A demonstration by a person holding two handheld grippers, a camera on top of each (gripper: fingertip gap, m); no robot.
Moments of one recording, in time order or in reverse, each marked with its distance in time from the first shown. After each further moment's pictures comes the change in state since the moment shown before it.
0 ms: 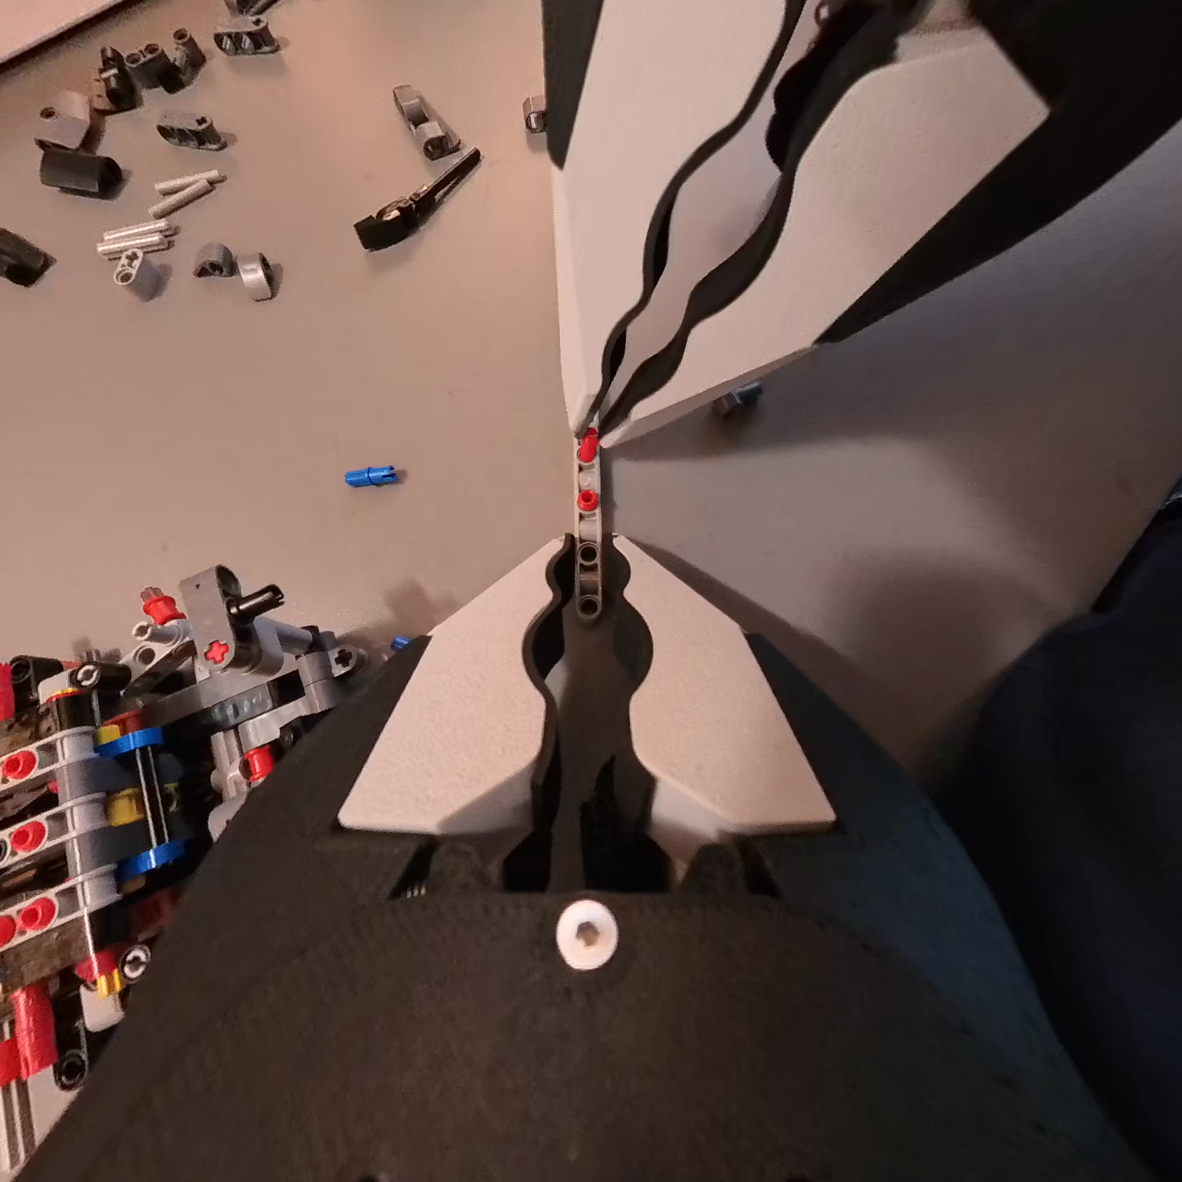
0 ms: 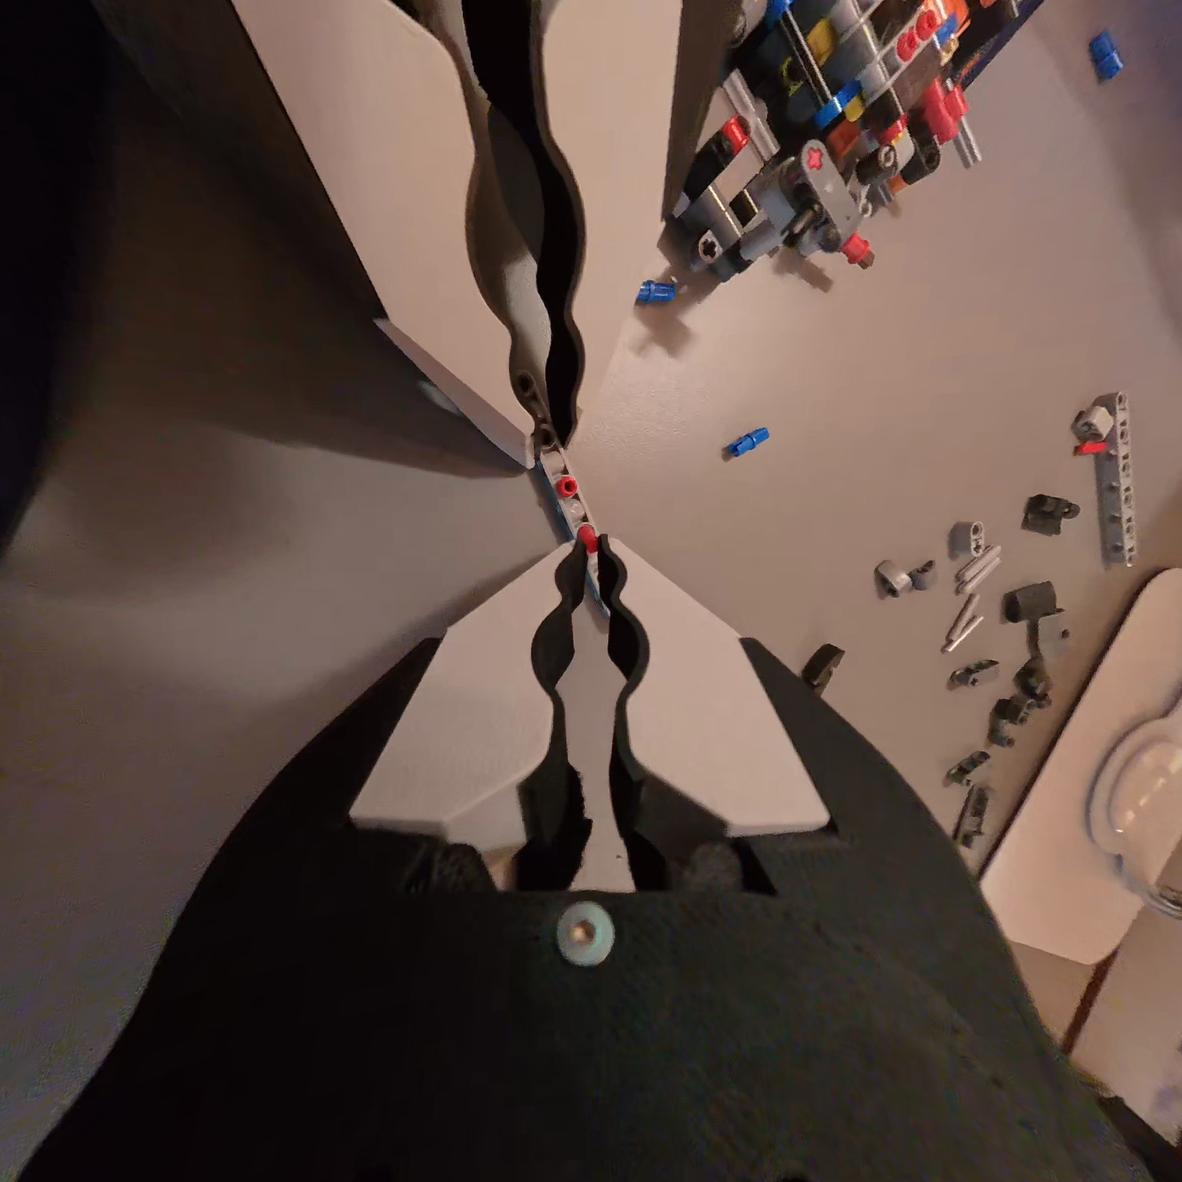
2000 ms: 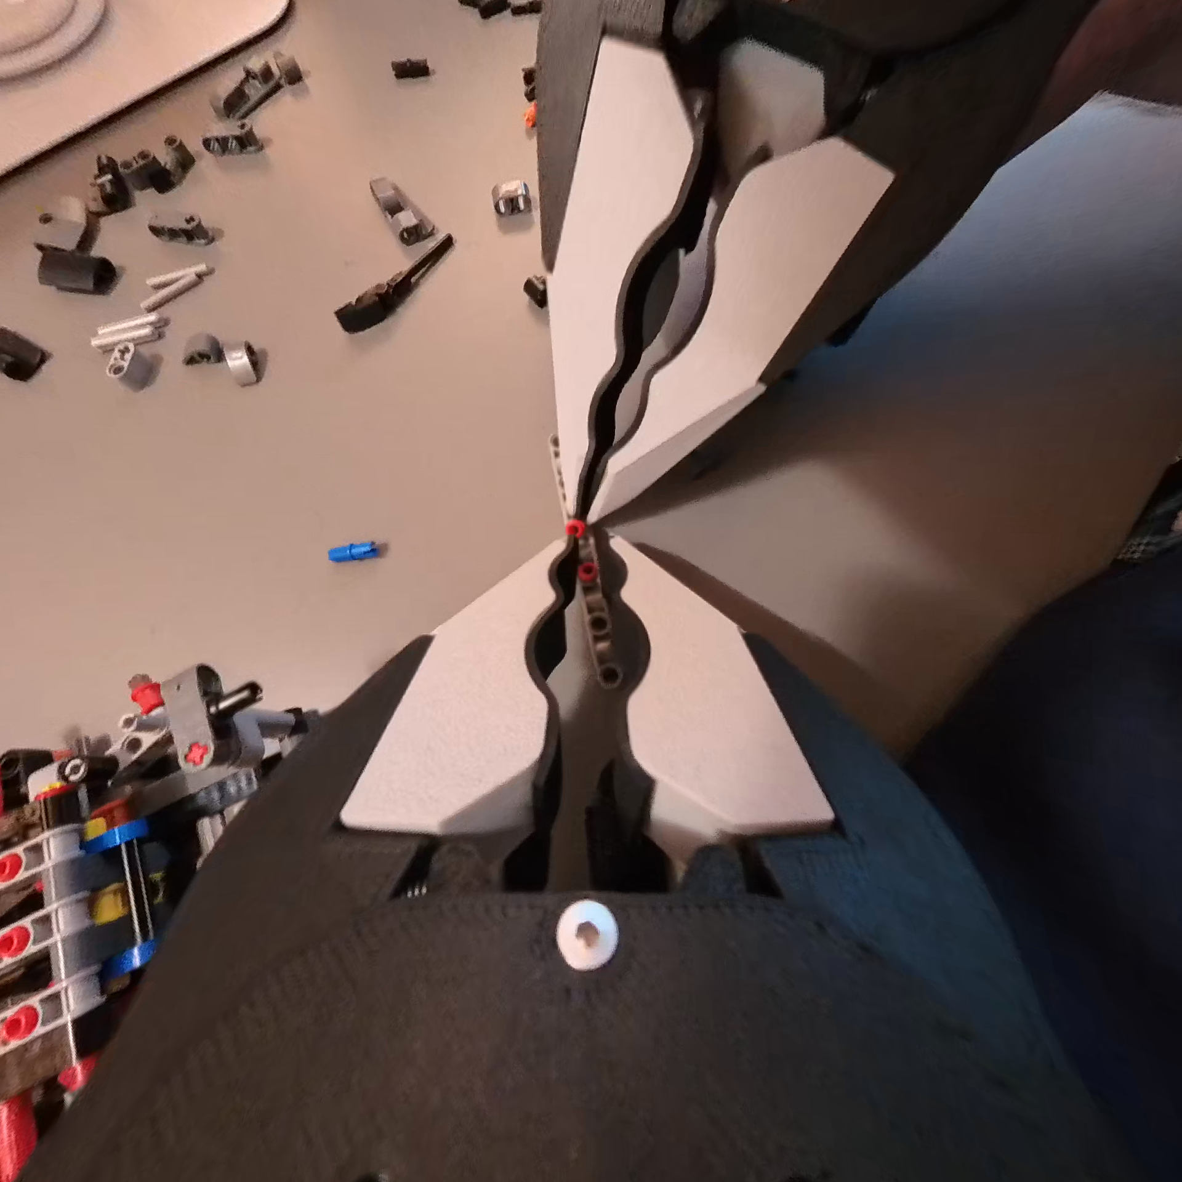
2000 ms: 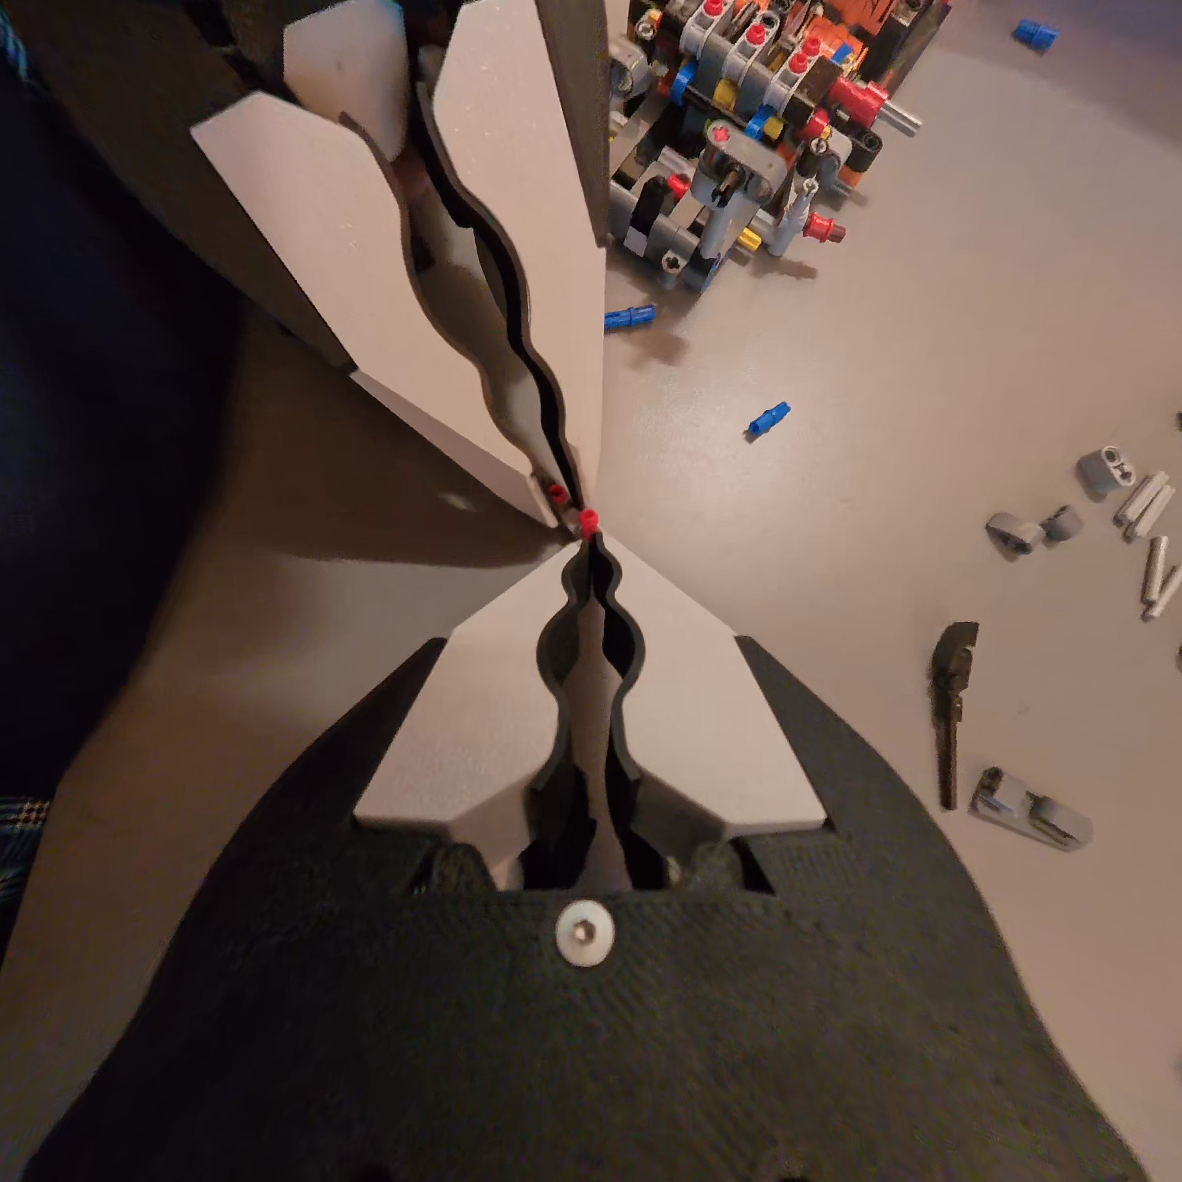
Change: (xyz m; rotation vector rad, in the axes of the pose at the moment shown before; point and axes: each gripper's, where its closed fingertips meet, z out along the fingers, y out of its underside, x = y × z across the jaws) left arm 0.008 -0.020 0.007 0.047 0.020 0.038; right arm -0.007 0.002 0.002 0.322 -0.120 0.291
